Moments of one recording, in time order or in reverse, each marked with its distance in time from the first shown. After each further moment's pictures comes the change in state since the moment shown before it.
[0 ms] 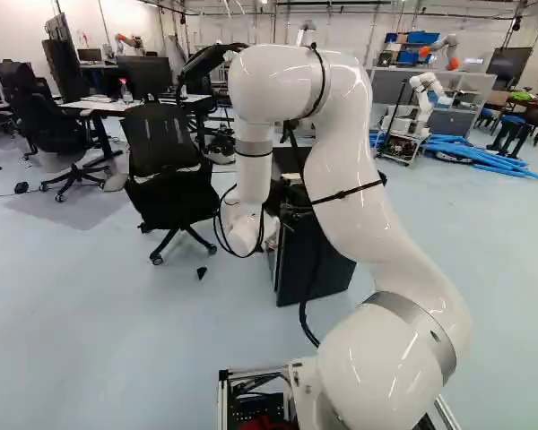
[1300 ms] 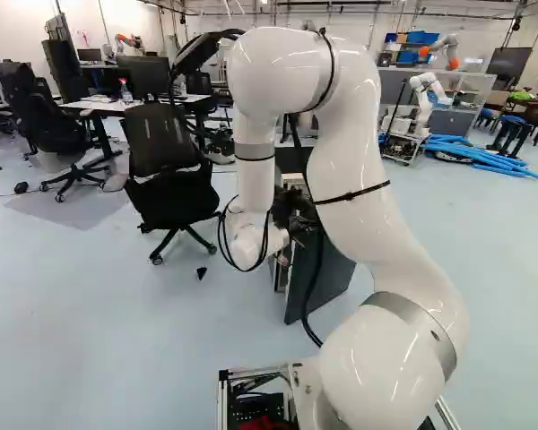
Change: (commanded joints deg) arm 2.7 3.7 8.8 11.7 0.0 0.0
